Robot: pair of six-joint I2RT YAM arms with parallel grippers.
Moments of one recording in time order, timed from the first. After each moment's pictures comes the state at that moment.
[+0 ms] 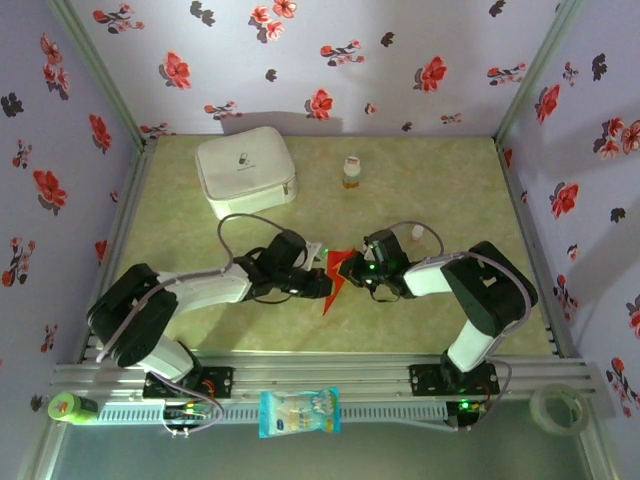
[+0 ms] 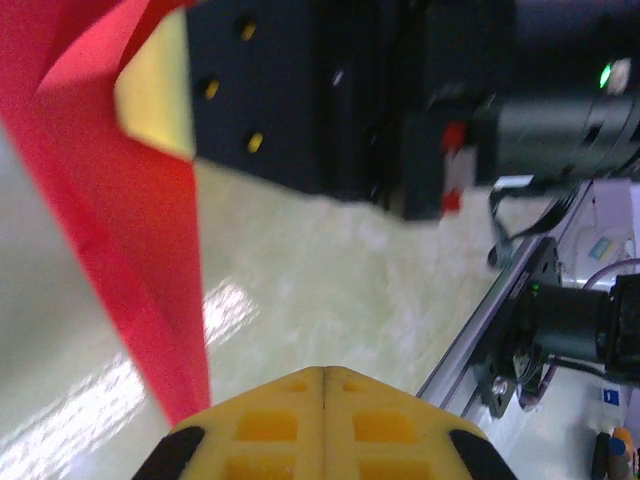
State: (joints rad) left arm -0.87 1.55 0.78 -0.01 0.48 -0.70; right arm 0.59 1.69 0.55 0.36 -0.44 1.05
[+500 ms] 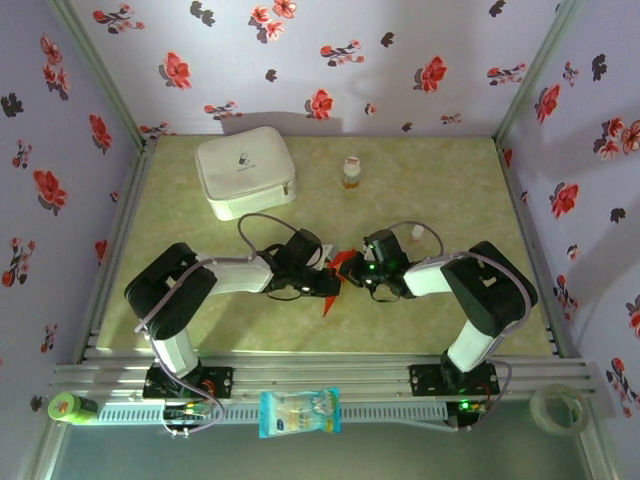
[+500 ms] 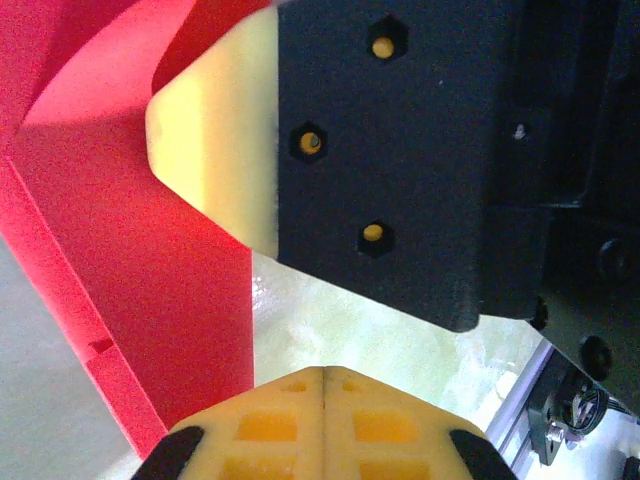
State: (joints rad) left arm -0.87 1.76 0.85 0.01 0.48 -0.70; right arm 0.59 1.69 0.55 0.36 -0.44 1.06
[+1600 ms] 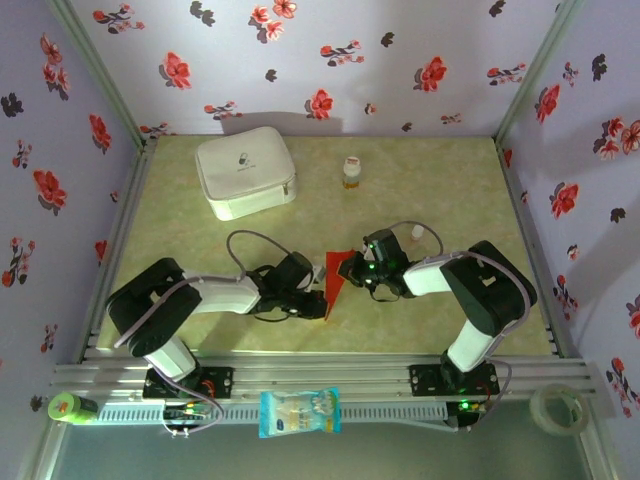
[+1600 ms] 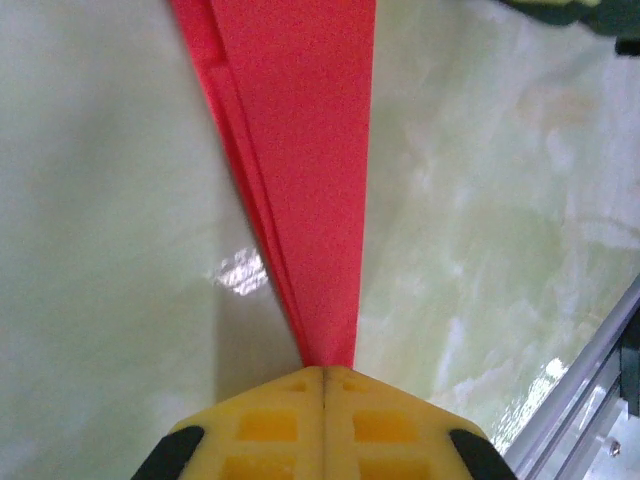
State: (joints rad) left arm -0.95 1.62 0.65 0.01 0.38 -0.73; right arm 0.59 1.69 0.55 0.36 -0.44 1.06
